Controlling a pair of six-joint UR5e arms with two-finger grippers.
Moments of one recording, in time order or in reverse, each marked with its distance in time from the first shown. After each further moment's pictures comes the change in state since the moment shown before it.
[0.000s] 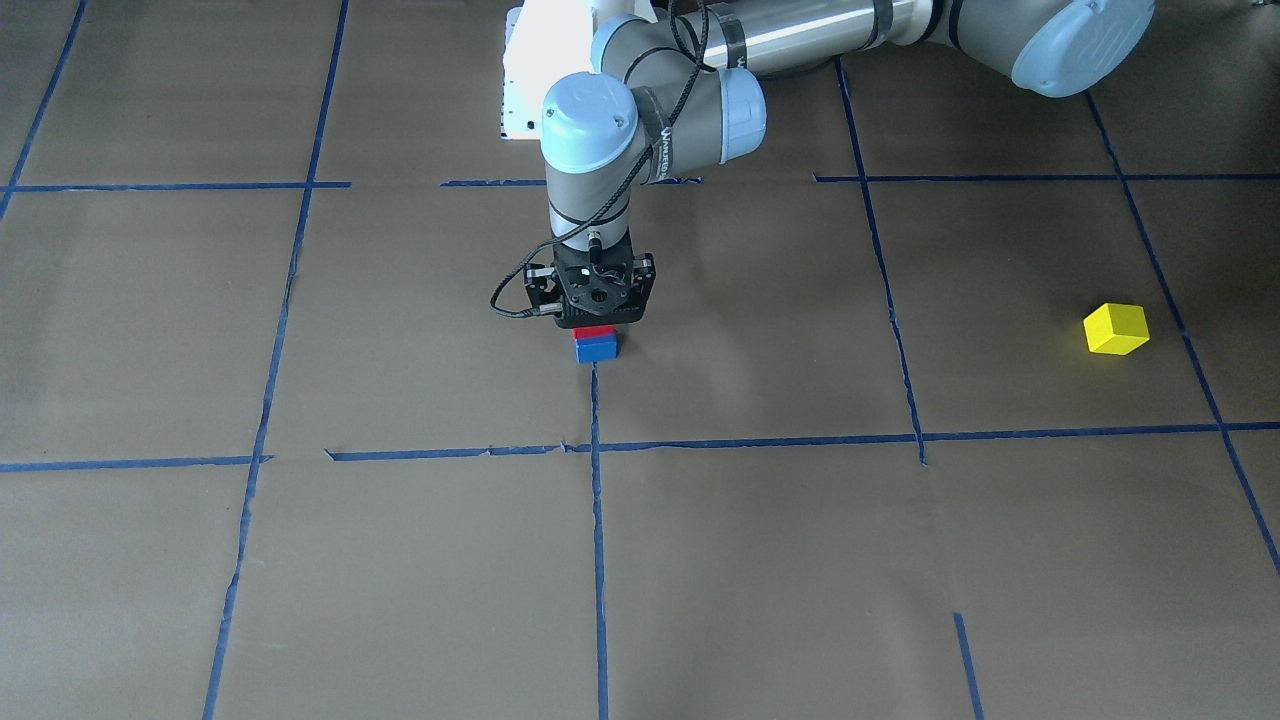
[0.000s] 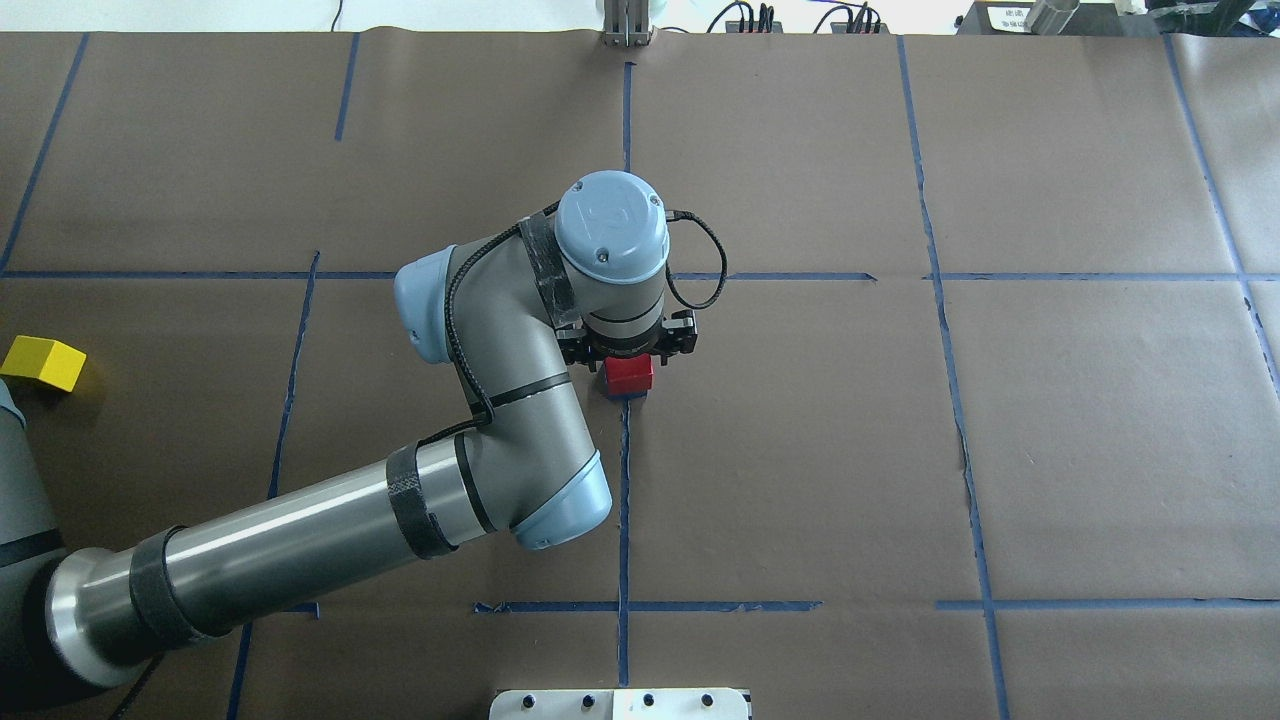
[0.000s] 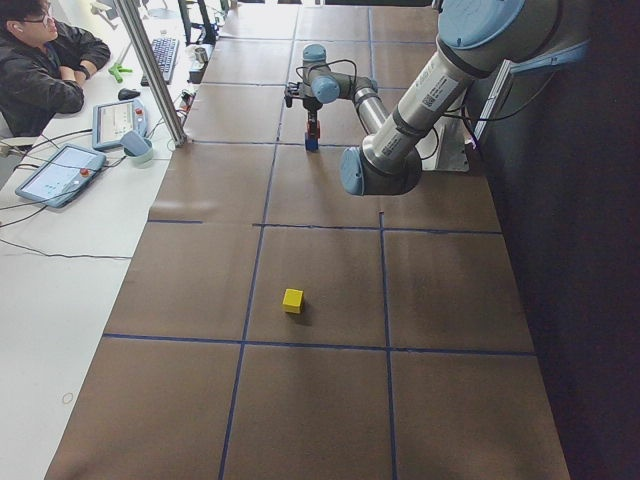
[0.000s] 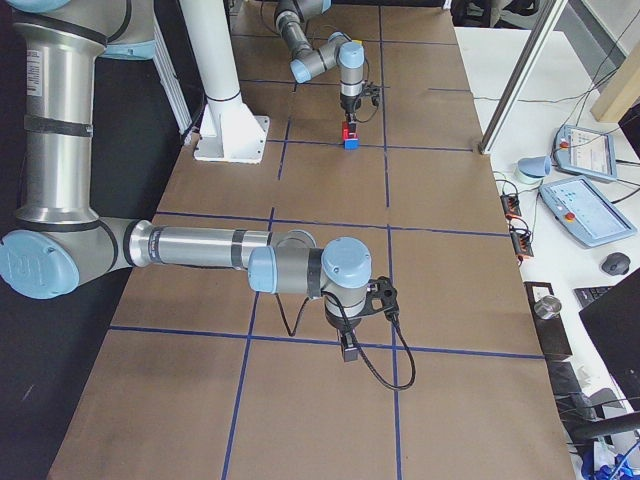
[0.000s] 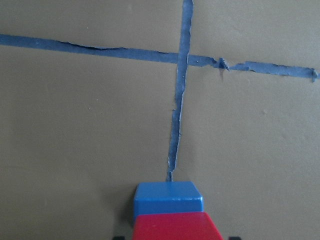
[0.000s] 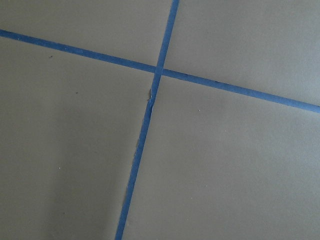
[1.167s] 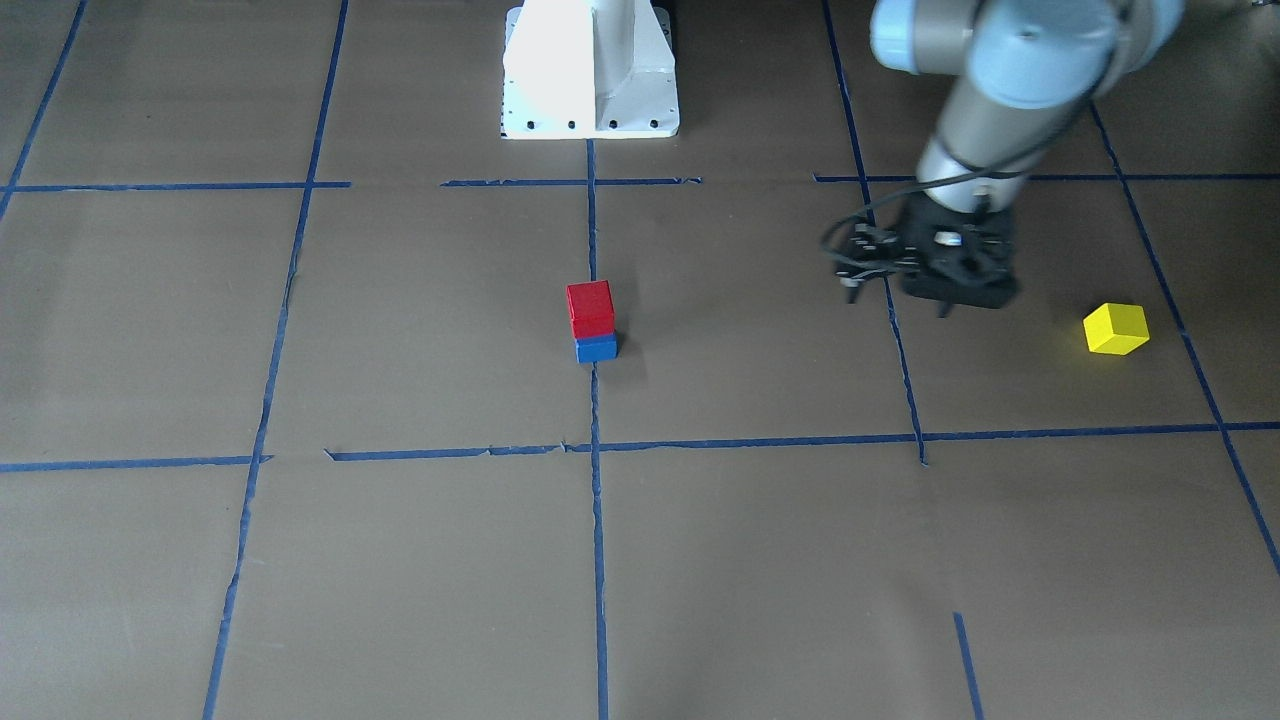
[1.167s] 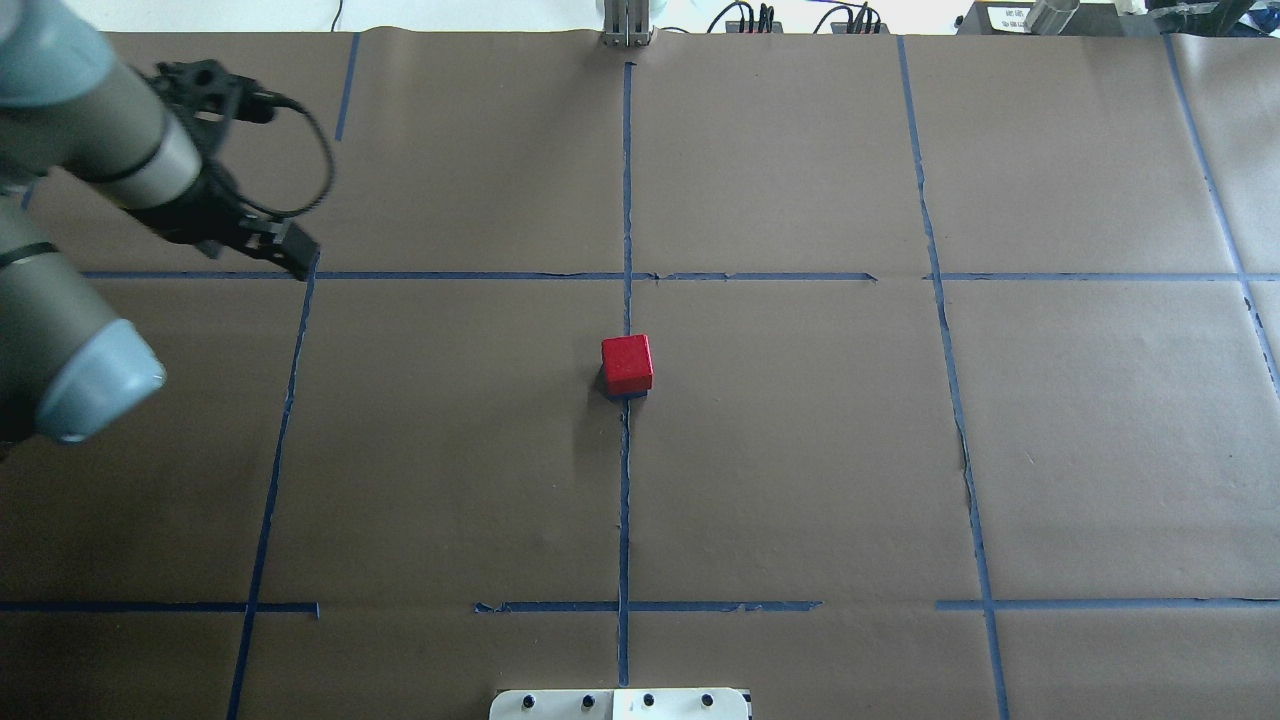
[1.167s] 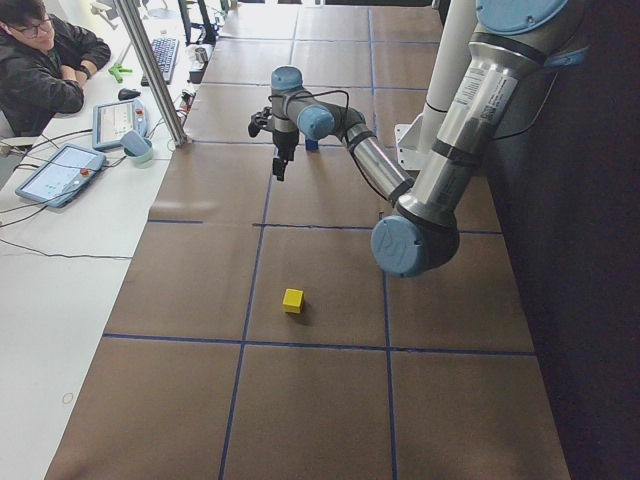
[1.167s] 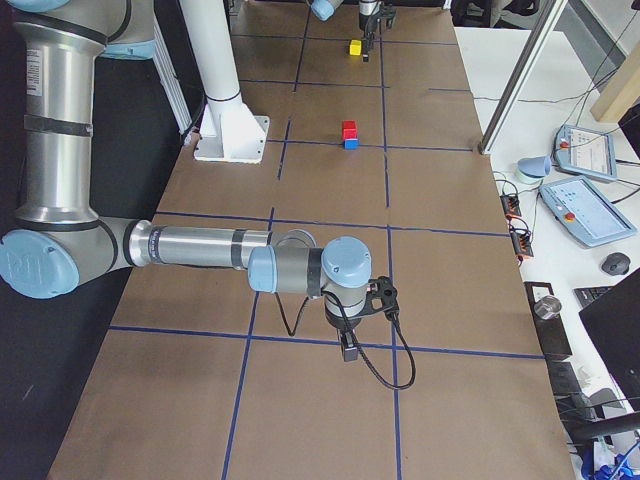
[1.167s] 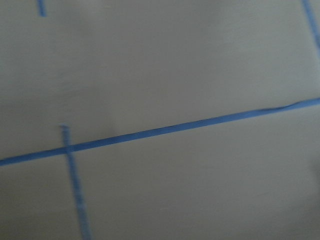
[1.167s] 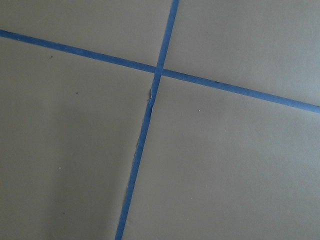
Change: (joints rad) left arm -0.463 0.643 -0.523 0.097 -0.270 0.765; right arm 0.000 0.000 0.000 0.000 0.000 0.000
